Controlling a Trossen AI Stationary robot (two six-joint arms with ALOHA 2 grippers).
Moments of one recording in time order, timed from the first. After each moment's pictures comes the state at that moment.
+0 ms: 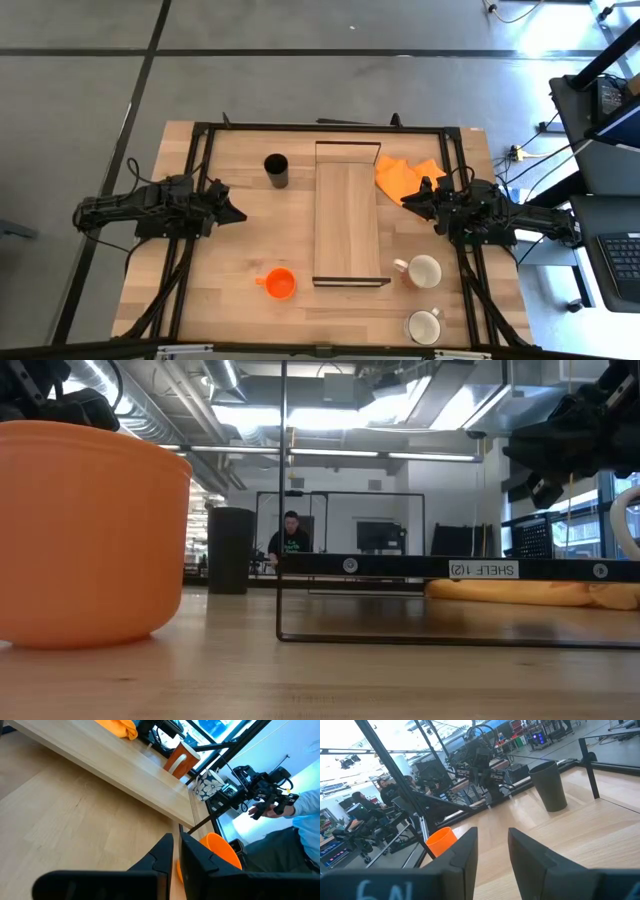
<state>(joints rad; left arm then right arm) 0.13 0.00 0.14 -0.38 0.30 -0.59 -0.16 0.00 0.01 0.04 -0.18 0.49</state>
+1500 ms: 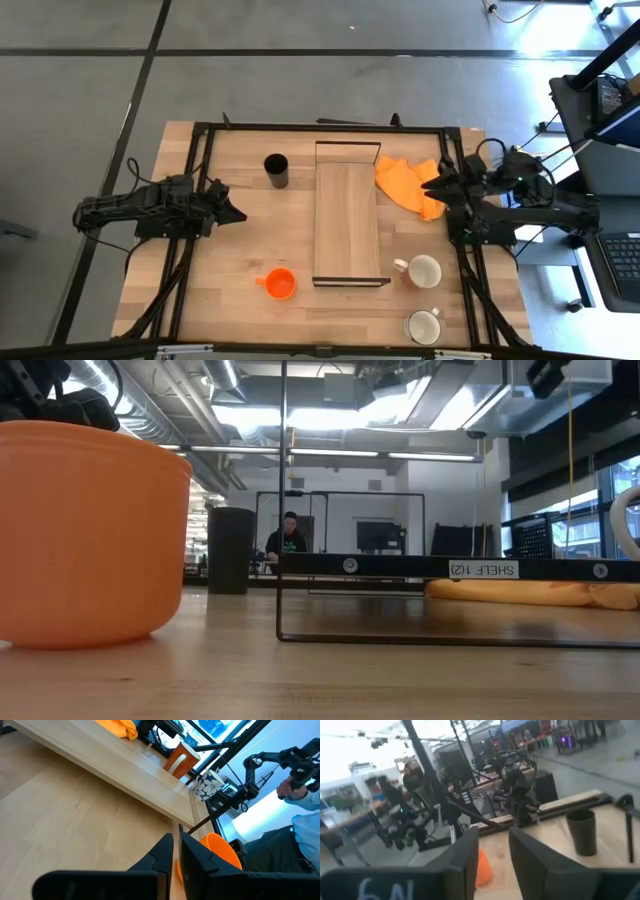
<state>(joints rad) 0.13 0.00 0.14 -0.38 0.30 -0.59 -0.16 0.35 0.61 -0.19 -0.31 0.42</state>
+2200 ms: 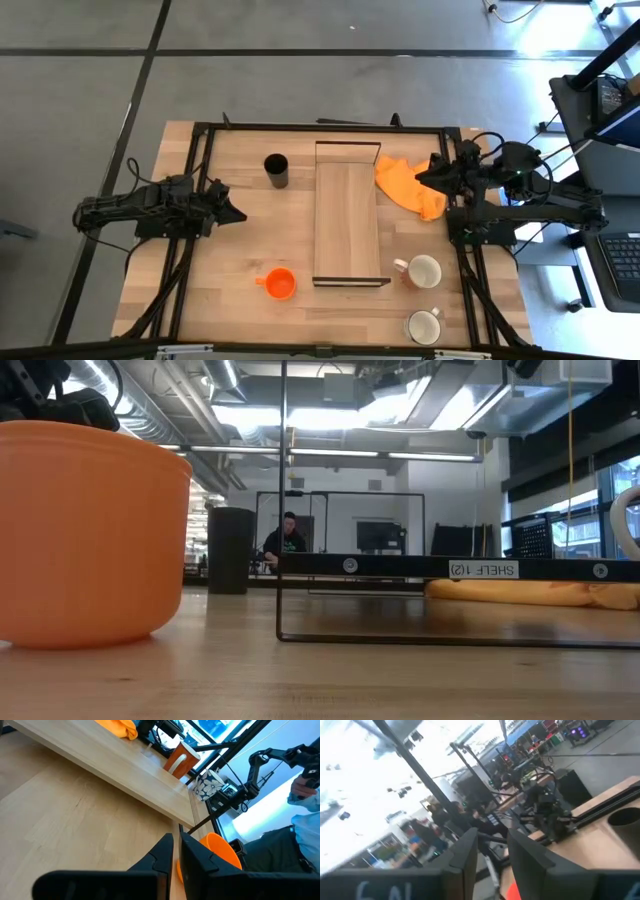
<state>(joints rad) 0.13 0.00 0.14 -0.38 0.30 -0.59 -0.16 0.50 0.66 0.03 -0.31 0.75</state>
